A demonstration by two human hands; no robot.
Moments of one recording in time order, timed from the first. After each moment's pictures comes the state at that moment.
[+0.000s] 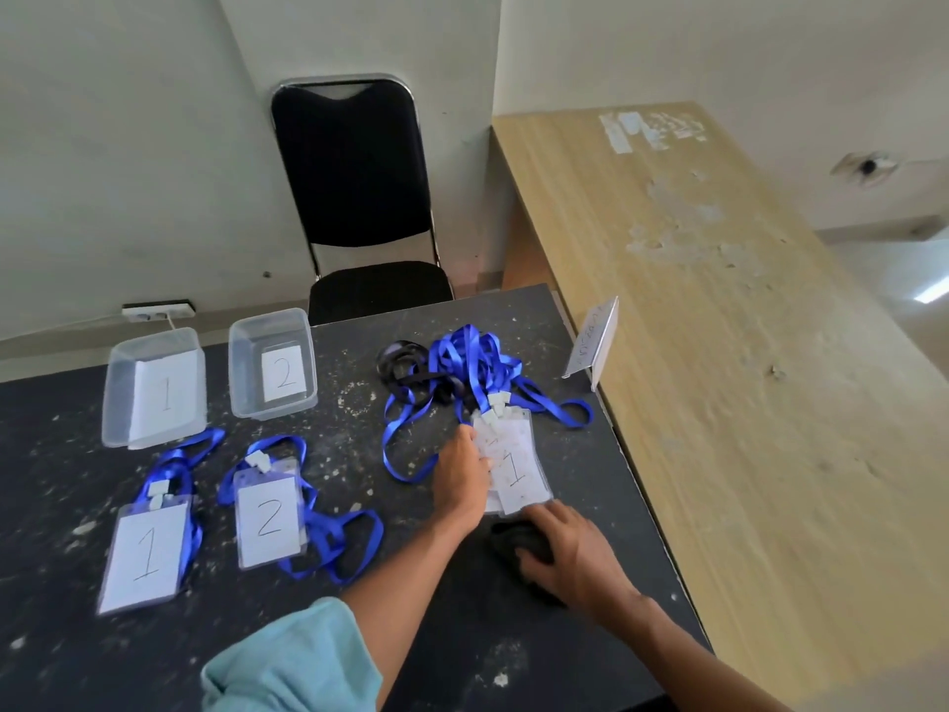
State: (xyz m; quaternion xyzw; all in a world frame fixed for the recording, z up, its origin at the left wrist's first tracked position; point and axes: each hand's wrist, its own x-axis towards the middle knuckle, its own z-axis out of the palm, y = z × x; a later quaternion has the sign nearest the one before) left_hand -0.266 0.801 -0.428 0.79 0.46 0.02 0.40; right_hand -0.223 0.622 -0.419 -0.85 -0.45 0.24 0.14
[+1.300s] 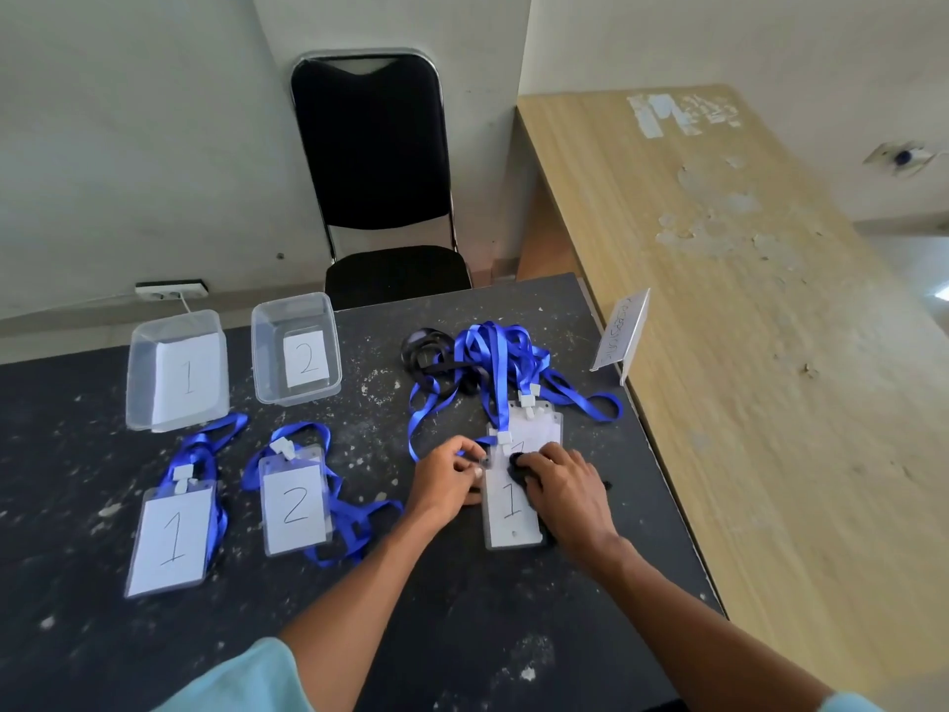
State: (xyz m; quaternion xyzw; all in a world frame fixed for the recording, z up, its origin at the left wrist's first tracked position) left_hand -0.319 0.840 -0.432 0.65 0.45 -0.01 0.61; right_hand -0.212 0.696 -0.416 -0.89 -0.42 0.14 0.10
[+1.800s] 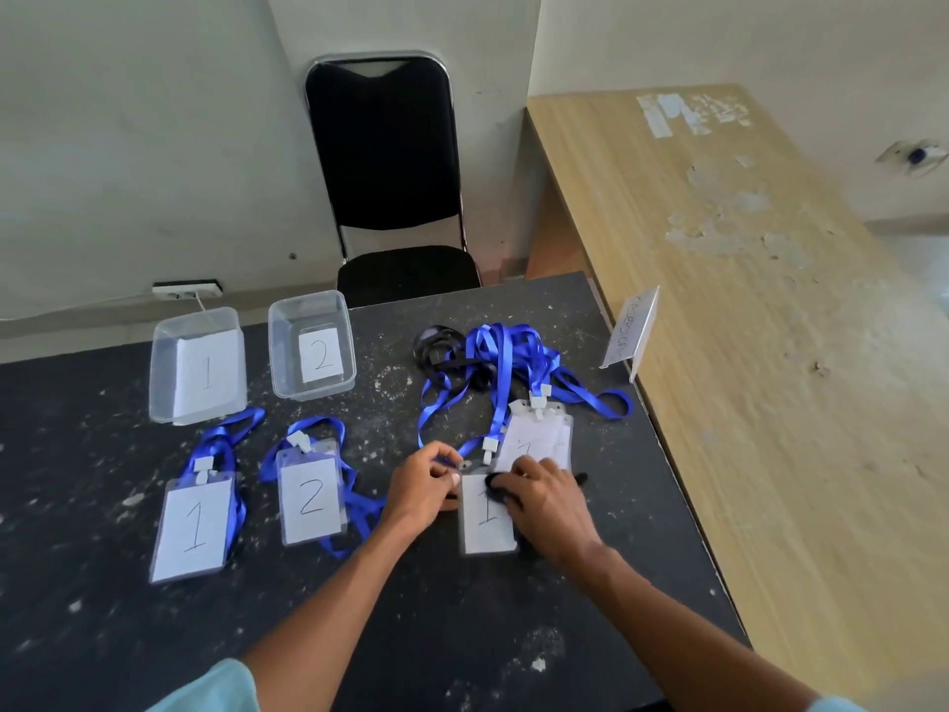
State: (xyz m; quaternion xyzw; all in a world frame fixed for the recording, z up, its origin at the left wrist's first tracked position) left_hand -0.359 0.857 -0.431 0.65 0.47 0.01 0.59; right_hand -0.246 0.706 -0.415 -0.84 -0.50 0.17 0.10
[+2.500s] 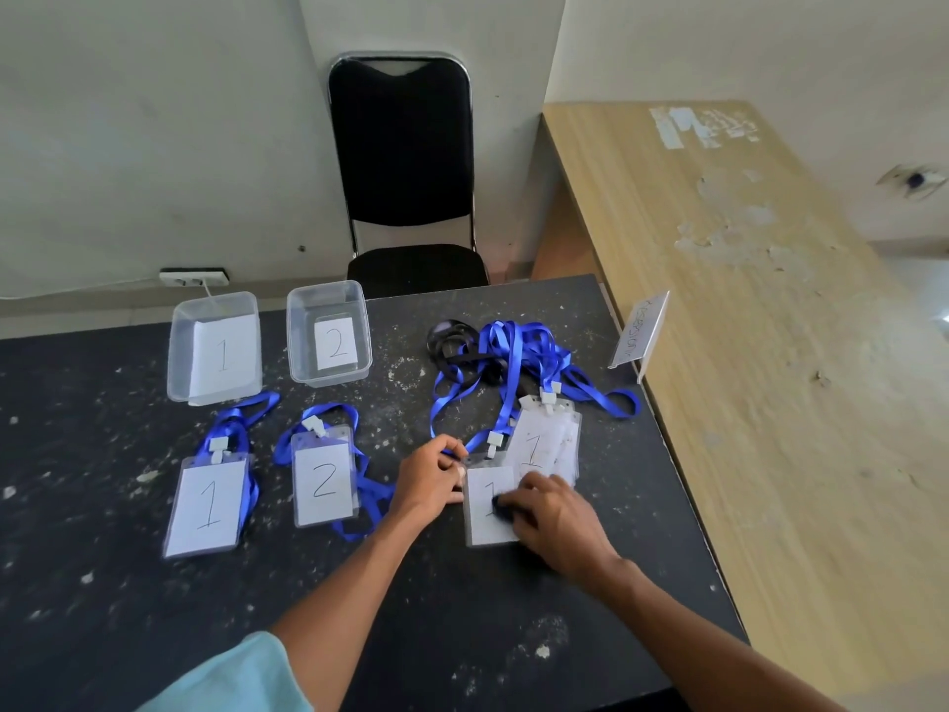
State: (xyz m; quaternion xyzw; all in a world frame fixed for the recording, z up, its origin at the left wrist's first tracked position) left_hand -0.370 0.858 -0.430 0.65 0.47 0.02 0.60; right_hand -0.261 0.689 -0.406 -0.82 -0.52 0.22 0.11
